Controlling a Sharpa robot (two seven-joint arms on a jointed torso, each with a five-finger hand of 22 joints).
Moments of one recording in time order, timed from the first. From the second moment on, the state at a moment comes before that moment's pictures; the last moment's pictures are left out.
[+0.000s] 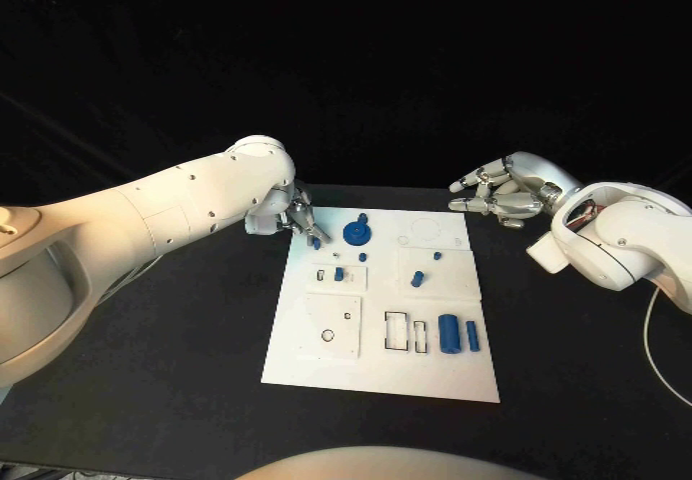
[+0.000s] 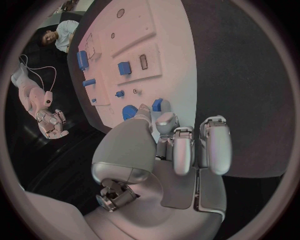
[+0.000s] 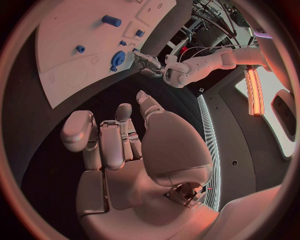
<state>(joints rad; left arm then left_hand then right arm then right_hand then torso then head) 1.34 -0.49 0.00 0.93 -1.09 0.47 -0.57 1.21 0.10 -0.07 0.26 0.04 0.93 0.05 0.52 0.67 1.30 -0.01 1.11 1.06 1.47 -0.08 1.57 1.31 0.05 1.47 0.03 1.44 1.31 1.32 -0.89 -0.04 1.52 -0.88 -0.27 0.02 1.28 -0.03 0.09 0.05 0.24 0.90 0.15 0.18 0.07 1.05 0.07 0.97 0.87 1.47 0.00 1.35 1.23 0.10 1.32 0.09 1.26 0.96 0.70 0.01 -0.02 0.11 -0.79</state>
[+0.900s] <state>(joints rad) 1.34 -0.54 0.00 1.00 -1.06 0.44 -0.54 1.41 0.08 0.16 0.20 0.05 0.89 0.05 0.51 0.69 1.29 -0.02 1.09 1.03 1.47 -0.08 1.57 1.31 0.05 1.47 0.02 1.44 1.31 1.32 -0.89 -0.04 1.52 -0.88 -0.27 0.02 1.28 -0.03 0.09 0.05 0.24 0.90 0.15 0.18 0.07 1.05 0.07 0.97 0.87 1.47 0.00 1.34 1.22 0.10 1.32 0.09 1.26 0.97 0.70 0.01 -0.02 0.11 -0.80</state>
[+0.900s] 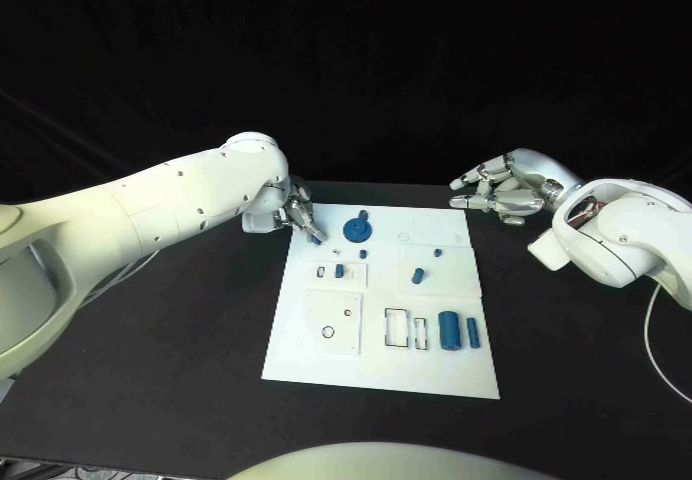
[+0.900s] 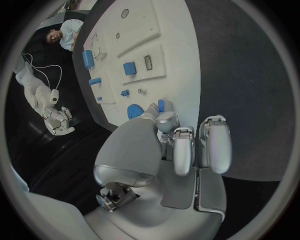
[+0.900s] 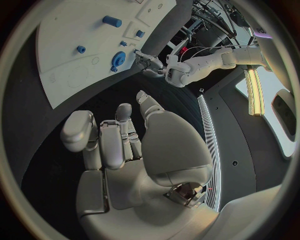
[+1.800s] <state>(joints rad) 1.28 -0.76 -0.01 1.41 -1.08 0.20 -0.51 1.30 -0.03 0.40 0.18 0.04 0.90 0.05 0.53 0.72 1.31 -0.02 1.09 1.04 1.47 -0.08 1.57 1.31 0.05 1.47 0.02 1.44 1.31 1.32 -0.90 -0.04 1.52 -0.88 -0.27 0.02 1.28 -0.02 0.09 0.05 0.24 0.90 0.15 0.18 0.07 1.06 0.07 0.97 0.87 1.47 0.00 1.34 1.22 0.10 1.32 0.09 1.26 0.96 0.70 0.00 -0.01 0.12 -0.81</state>
